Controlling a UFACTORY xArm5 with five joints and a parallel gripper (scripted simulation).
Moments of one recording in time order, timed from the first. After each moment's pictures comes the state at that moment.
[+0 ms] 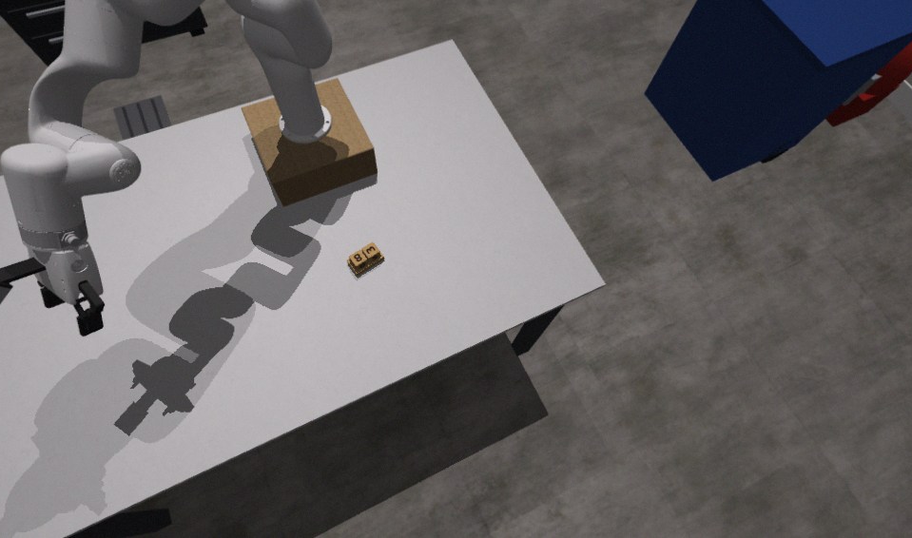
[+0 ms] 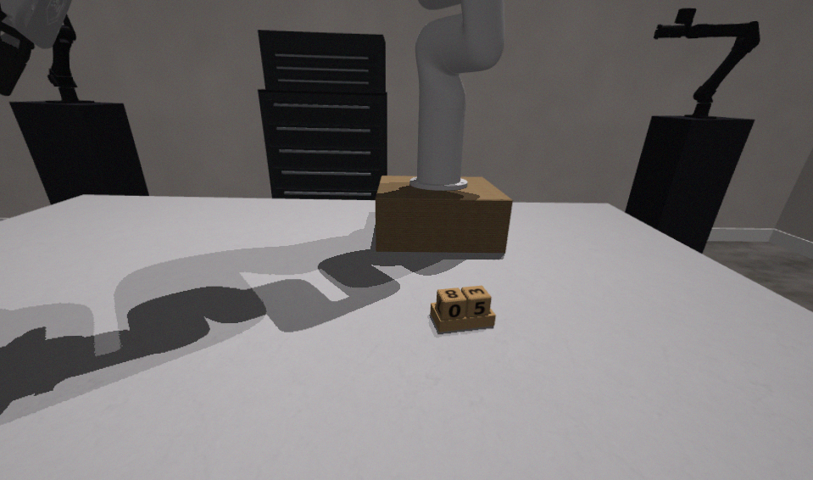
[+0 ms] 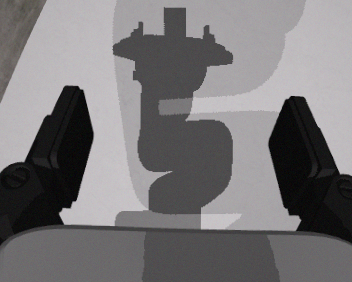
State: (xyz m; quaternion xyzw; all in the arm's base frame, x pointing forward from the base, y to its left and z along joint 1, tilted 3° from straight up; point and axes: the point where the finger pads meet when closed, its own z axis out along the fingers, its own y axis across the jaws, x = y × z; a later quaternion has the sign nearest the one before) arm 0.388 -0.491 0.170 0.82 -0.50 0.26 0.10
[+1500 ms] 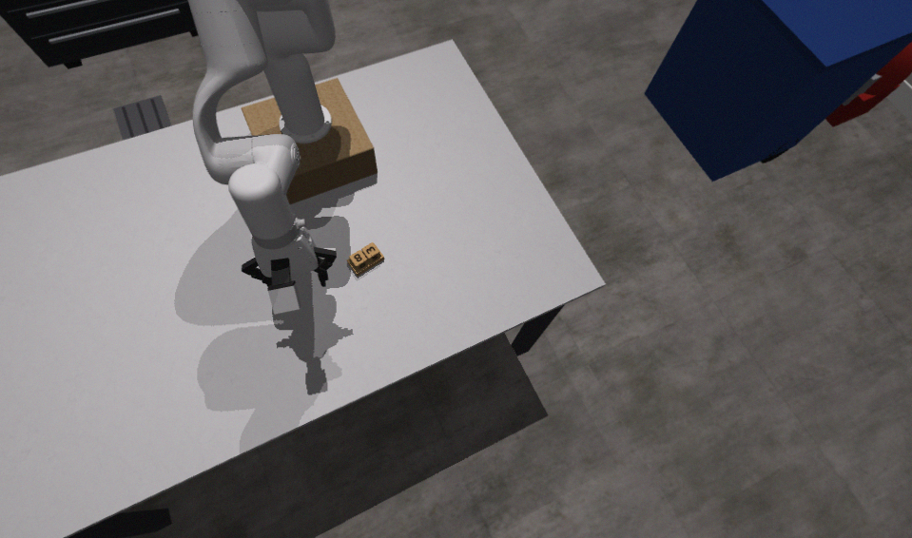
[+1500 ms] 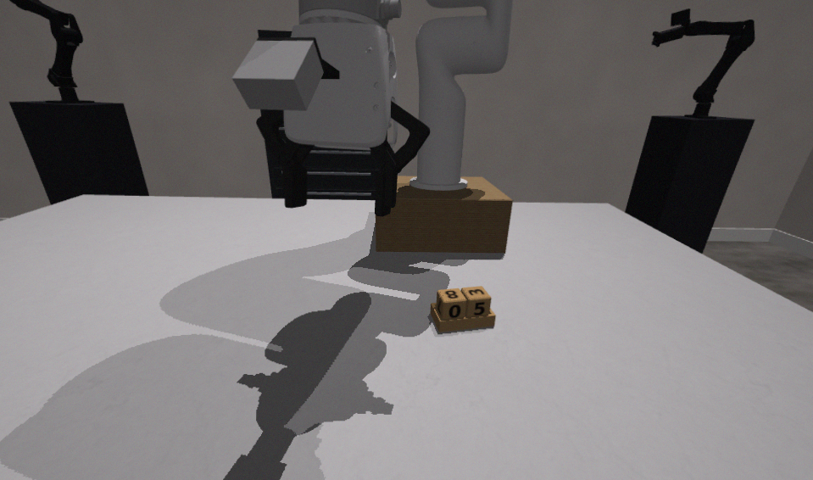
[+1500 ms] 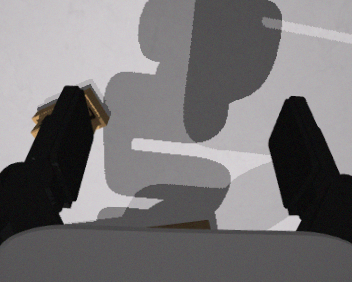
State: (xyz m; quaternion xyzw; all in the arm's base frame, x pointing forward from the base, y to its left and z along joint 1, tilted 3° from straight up) arm 0.438 -0.155 0.065 0.99 -0.13 0.08 0.02
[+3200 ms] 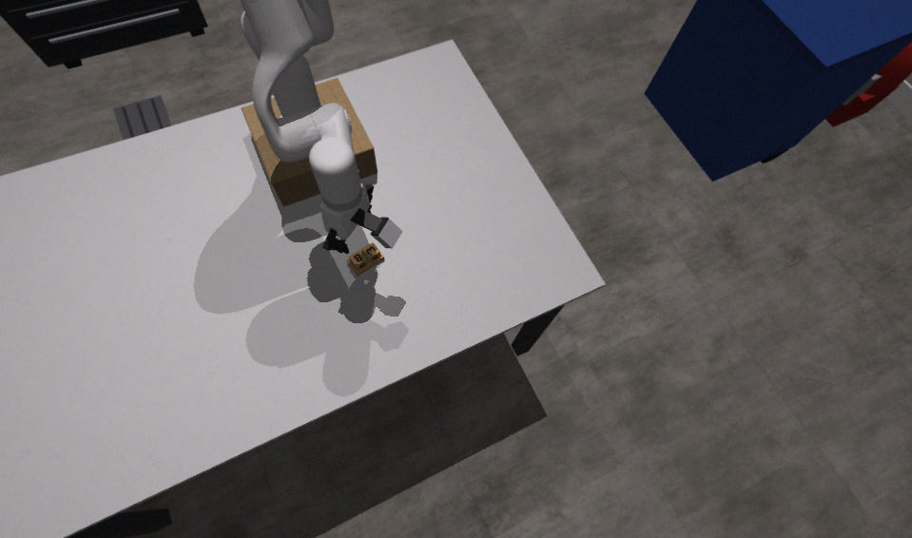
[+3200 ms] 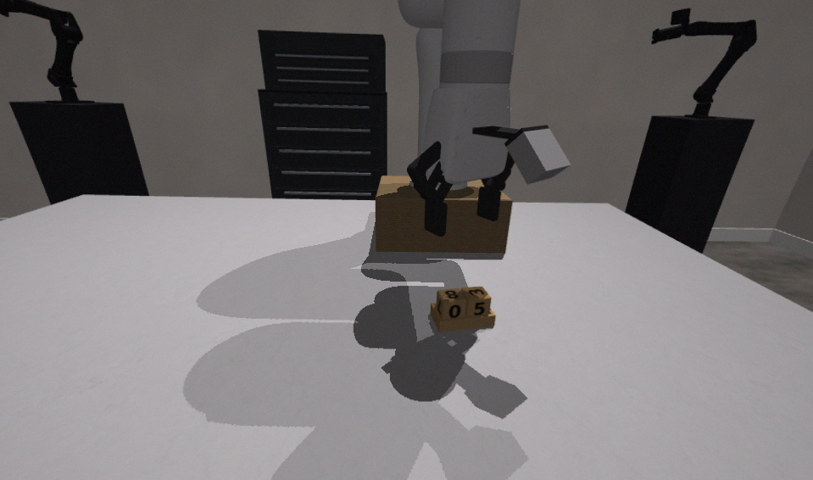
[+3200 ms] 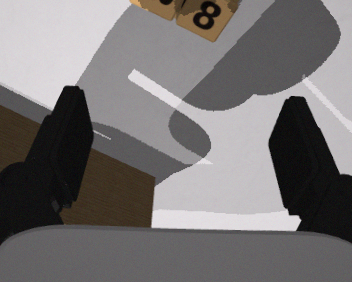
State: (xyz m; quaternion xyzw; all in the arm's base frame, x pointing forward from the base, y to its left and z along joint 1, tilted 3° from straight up) arm 0.353 -0.013 0.024 0.95 0.30 -0.03 -0.01
